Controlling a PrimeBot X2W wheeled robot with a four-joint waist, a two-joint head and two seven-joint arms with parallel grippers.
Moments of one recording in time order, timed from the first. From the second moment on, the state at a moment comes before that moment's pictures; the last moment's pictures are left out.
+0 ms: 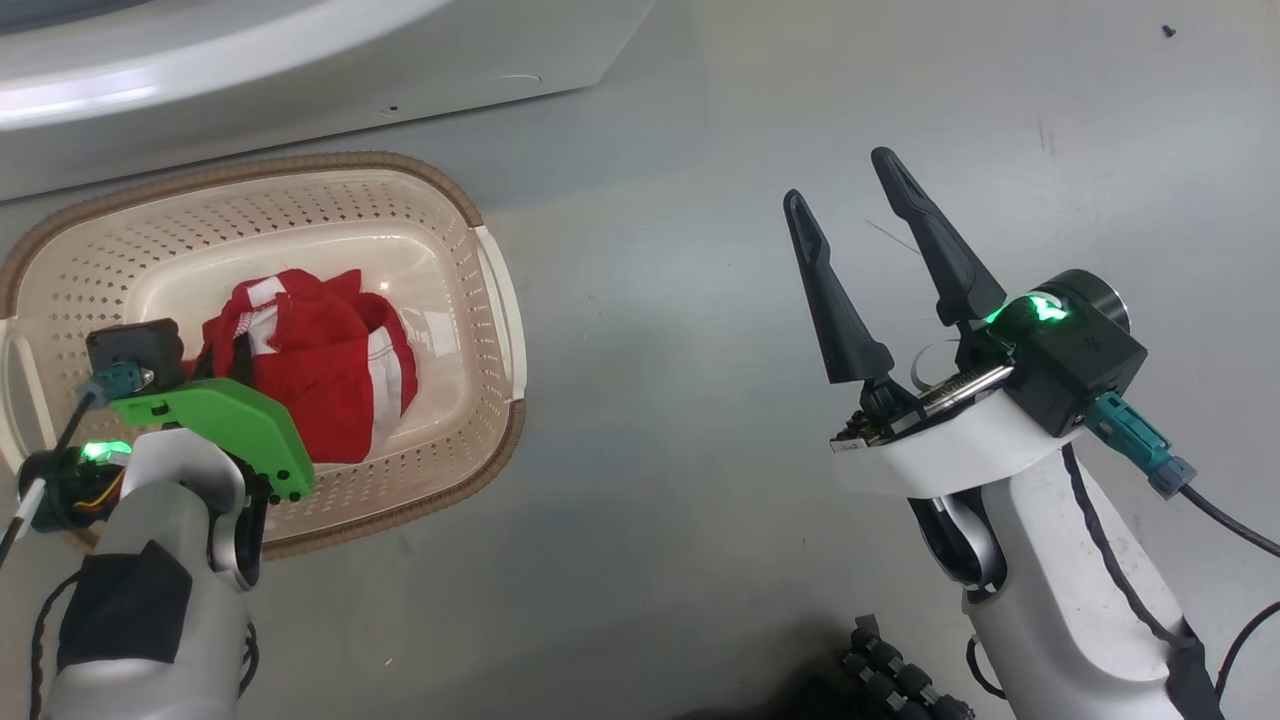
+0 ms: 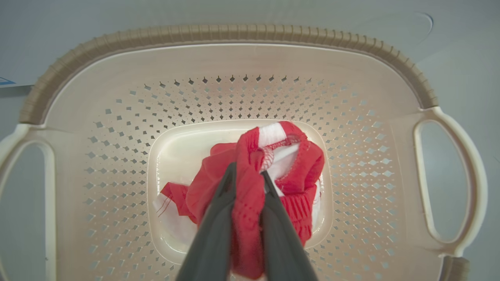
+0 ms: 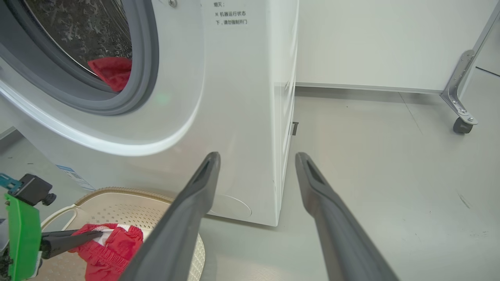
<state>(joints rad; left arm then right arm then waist) -0.55 0.11 -0.09 0.69 -0.35 0.04 0.03 -0.36 -0.05 0.35 0.02 0.28 0.10 -0.26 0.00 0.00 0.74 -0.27</state>
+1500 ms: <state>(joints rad) -0.54 0.05 -0.12 0.58 -0.31 -0.03 -0.25 -0.27 -0.05 0.26 0.17 0.22 0.10 -0.26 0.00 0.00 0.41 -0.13</state>
